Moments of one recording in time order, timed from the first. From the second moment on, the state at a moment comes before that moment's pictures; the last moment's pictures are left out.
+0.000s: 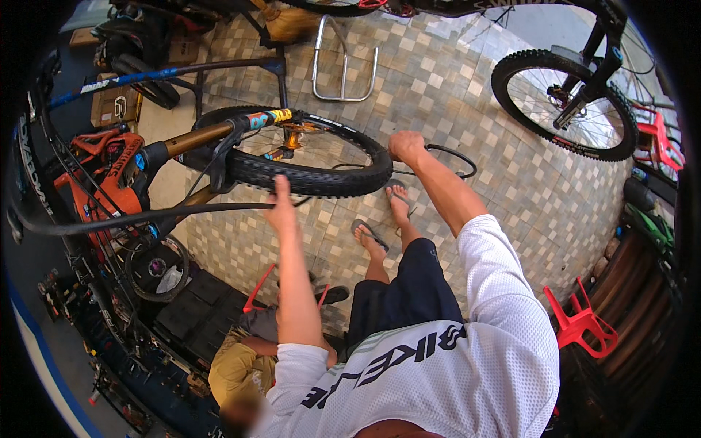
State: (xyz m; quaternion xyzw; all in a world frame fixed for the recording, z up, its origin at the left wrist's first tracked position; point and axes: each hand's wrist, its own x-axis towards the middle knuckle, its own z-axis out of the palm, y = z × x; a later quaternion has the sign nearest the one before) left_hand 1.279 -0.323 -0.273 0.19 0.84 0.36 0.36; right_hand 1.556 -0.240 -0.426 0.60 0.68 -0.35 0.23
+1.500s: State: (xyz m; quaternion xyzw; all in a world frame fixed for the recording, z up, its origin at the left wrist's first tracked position) left_hand 1.147 -0.538 -0.135 0.30 0.70 0.50 0.41; right_hand 1.534 -0.482 -0.435 0.68 0.58 -0.44 0.10
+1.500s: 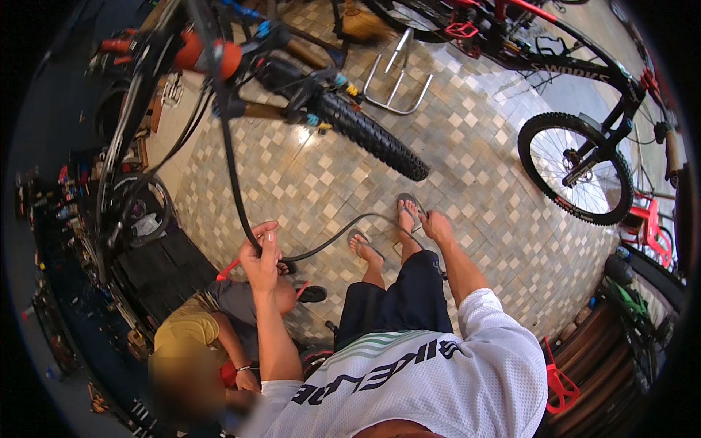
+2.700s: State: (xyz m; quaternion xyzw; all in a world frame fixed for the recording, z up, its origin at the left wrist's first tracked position) left_hand 1.095 -0.650 -0.160 0.35 0.65 0.53 0.42; right_hand 1.447 -0.412 -0.600 0.72 0.66 -0.20 0.04
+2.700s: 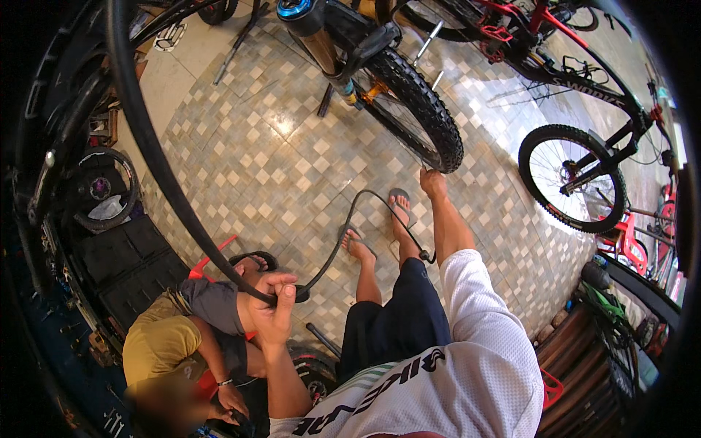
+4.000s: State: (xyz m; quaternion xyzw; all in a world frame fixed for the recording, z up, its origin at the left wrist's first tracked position) left_hand 1.110 -0.684 -0.100 0.31 0.66 0.55 0.40; right_hand 1.283 -0.384 -0.278 0.57 0.64 -0.45 -0.26
